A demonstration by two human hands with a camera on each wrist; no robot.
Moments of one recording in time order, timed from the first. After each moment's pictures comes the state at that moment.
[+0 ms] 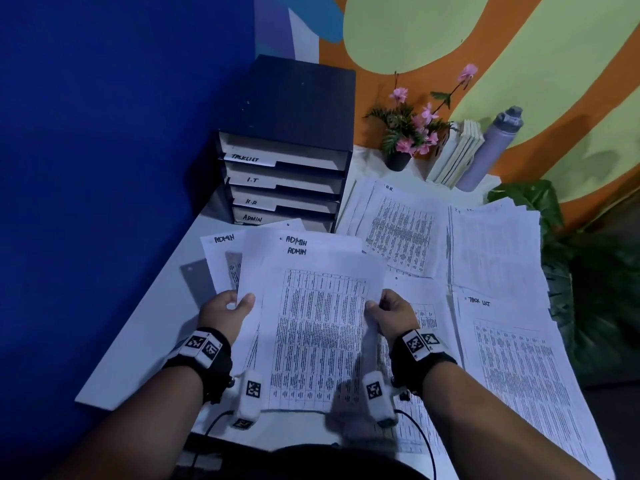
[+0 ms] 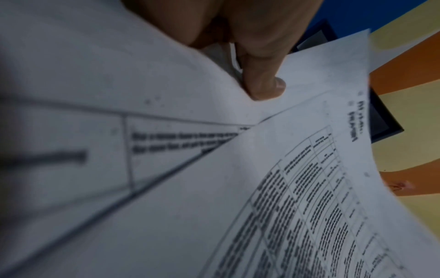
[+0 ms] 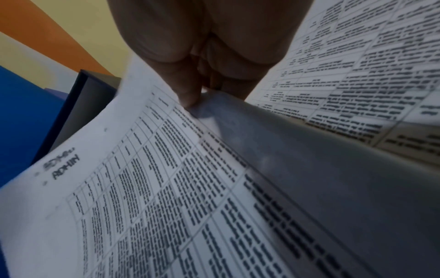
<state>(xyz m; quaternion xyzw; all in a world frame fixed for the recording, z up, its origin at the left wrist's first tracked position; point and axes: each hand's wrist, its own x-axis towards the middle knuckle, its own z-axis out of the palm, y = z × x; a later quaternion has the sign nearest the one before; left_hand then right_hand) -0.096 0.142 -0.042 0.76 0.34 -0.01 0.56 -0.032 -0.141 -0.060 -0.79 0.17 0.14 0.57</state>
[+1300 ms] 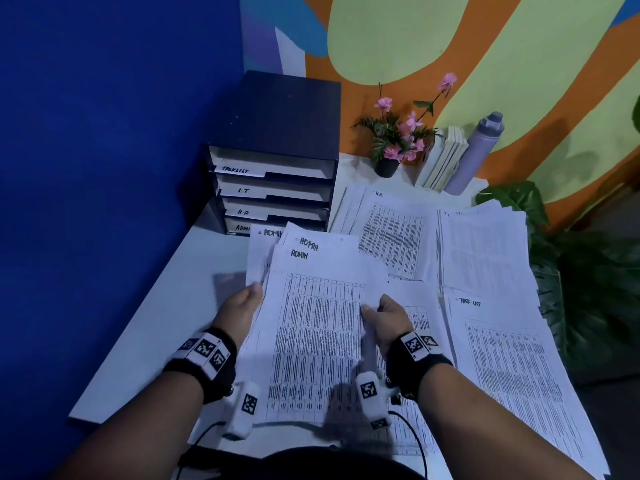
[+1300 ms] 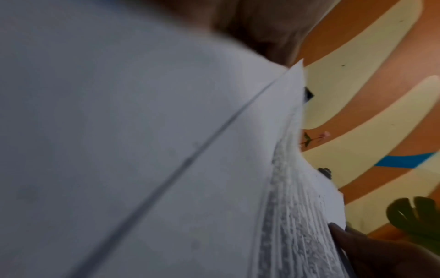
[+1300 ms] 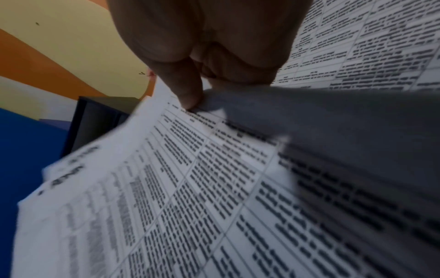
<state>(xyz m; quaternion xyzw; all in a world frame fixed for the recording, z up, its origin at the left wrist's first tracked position) -0.086 0.122 -0.020 0.73 0.20 -0.07 0.64 -0.031 -0.151 -0.076 -0.74 0.21 0.17 0.62</state>
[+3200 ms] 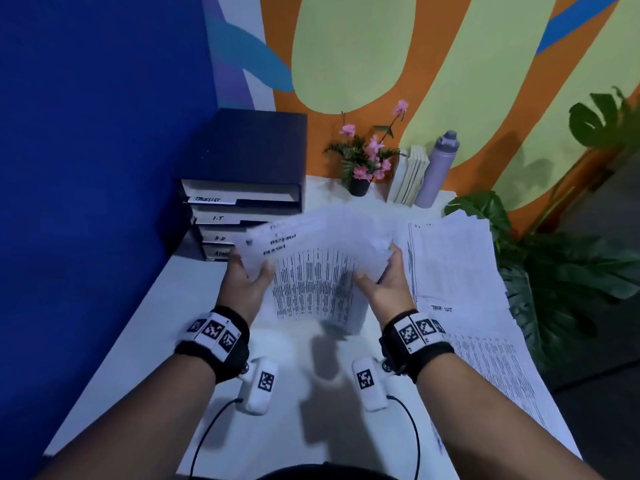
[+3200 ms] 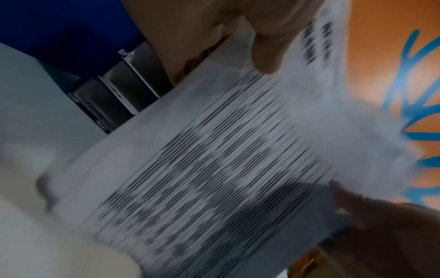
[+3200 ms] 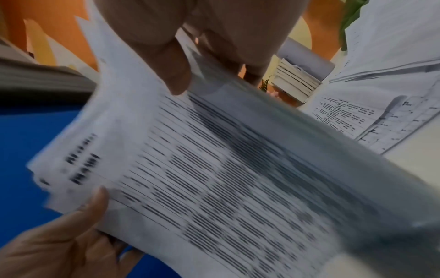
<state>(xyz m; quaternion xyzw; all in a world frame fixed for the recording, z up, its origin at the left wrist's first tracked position) -0.043 0.064 0.047 0.74 0.10 0.11 0.66 -0.030 -0.164 0.057 -0.71 0.00 -0.03 0.70</state>
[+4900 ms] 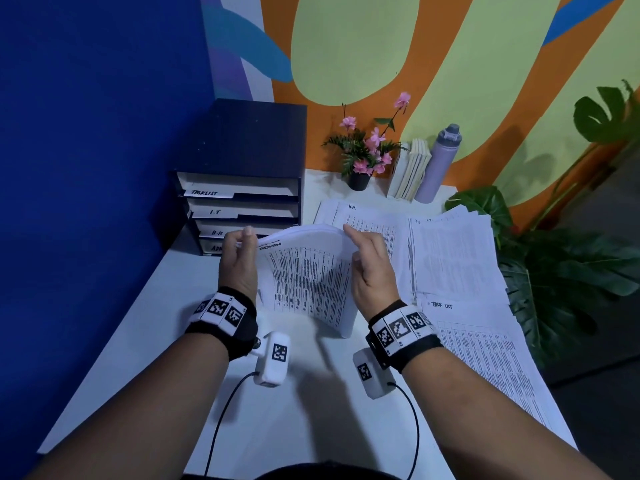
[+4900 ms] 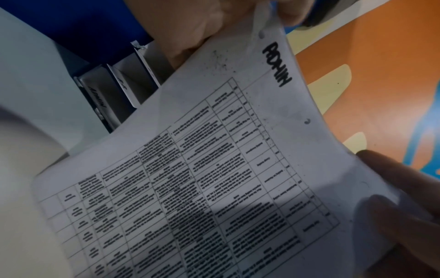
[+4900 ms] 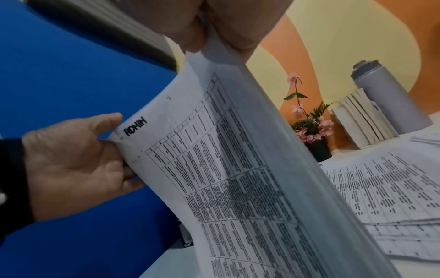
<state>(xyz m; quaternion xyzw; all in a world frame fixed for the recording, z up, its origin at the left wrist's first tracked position) -0.019 0.056 0.050 0.65 0.16 0.19 0.72 -0.014 -0.146 0.053 -0.84 -0.21 -0.22 0.45</state>
